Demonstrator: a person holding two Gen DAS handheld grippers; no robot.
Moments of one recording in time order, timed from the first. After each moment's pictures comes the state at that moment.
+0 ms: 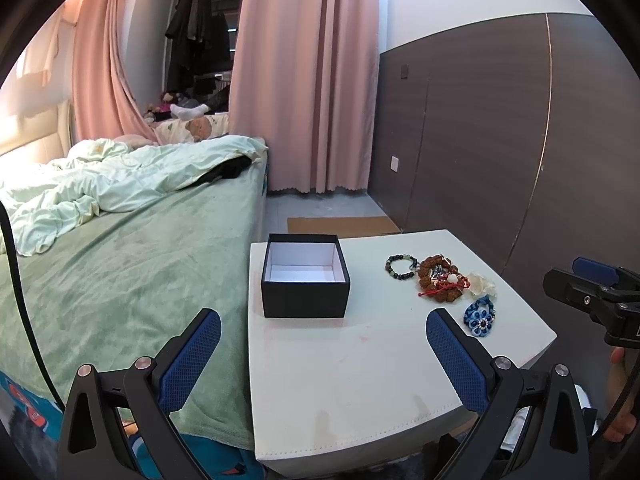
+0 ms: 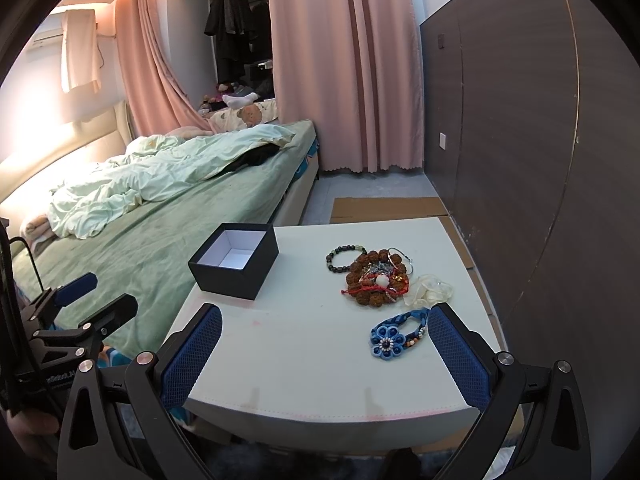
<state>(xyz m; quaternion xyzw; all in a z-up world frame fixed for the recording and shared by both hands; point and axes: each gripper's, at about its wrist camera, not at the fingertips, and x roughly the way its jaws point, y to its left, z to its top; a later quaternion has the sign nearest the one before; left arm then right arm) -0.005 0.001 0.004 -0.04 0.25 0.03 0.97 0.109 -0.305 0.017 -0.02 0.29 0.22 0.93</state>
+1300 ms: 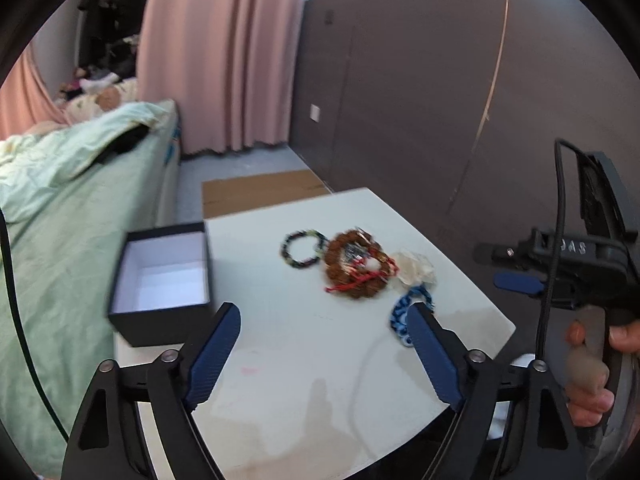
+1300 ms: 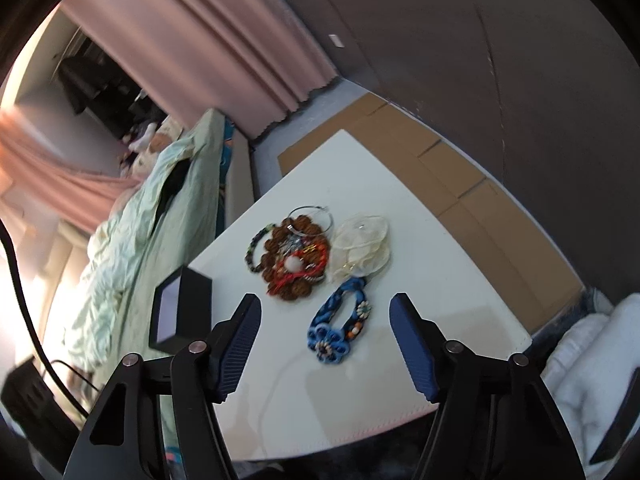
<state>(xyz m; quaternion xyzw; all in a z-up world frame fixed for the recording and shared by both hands) 0.103 -0.071 -0.016 -0.04 0.35 -0.12 0.93 0.219 -0.402 -0.044 0.26 0.45 0.12 0.85</state>
